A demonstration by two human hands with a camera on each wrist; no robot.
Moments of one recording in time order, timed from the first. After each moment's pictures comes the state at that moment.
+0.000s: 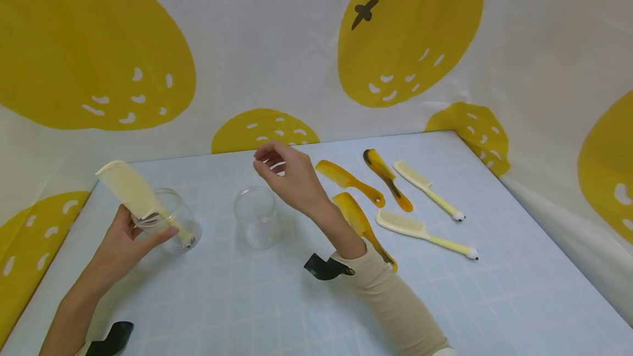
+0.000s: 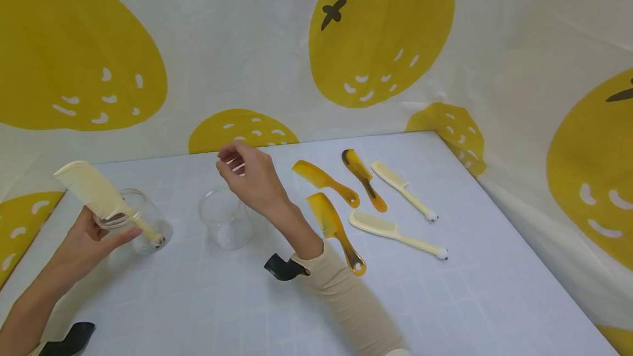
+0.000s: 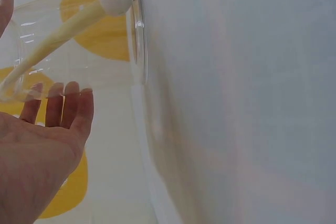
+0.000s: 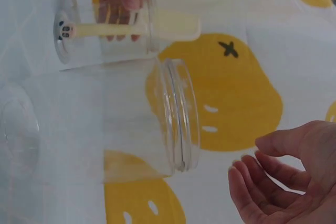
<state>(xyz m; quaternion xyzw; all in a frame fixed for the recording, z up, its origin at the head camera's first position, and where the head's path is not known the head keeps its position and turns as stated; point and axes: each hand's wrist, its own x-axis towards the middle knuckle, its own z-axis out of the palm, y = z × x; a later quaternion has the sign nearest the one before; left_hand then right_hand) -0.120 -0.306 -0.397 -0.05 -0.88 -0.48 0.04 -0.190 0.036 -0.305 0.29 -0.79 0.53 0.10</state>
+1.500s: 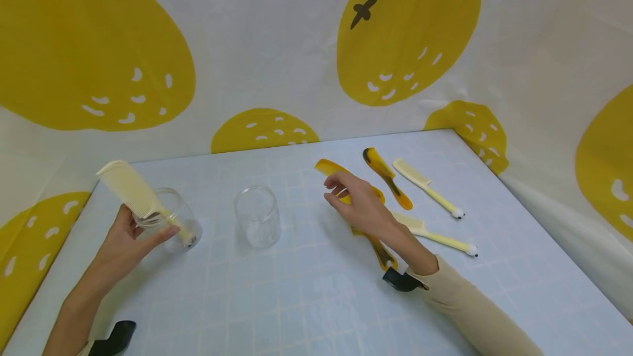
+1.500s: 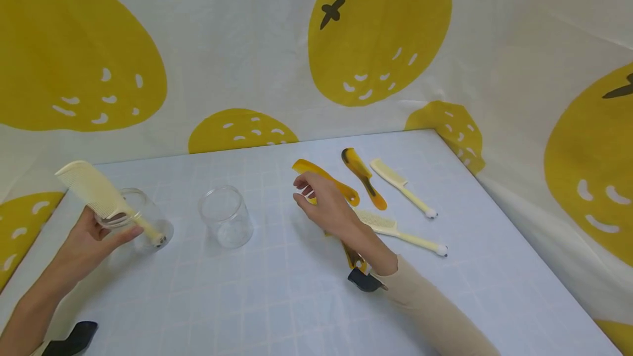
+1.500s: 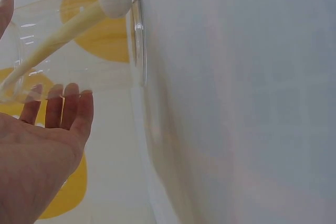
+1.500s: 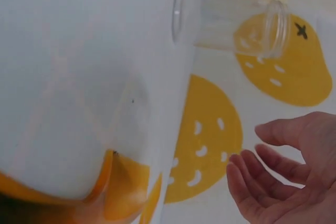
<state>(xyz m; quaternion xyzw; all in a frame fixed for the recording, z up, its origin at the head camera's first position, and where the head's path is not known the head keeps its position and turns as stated) -0.120 -0.307 -0.399 -0.03 -0.87 -0.49 0.02 -0.177 0.149 -0.362 0.26 -0.87 0.41 0.08</state>
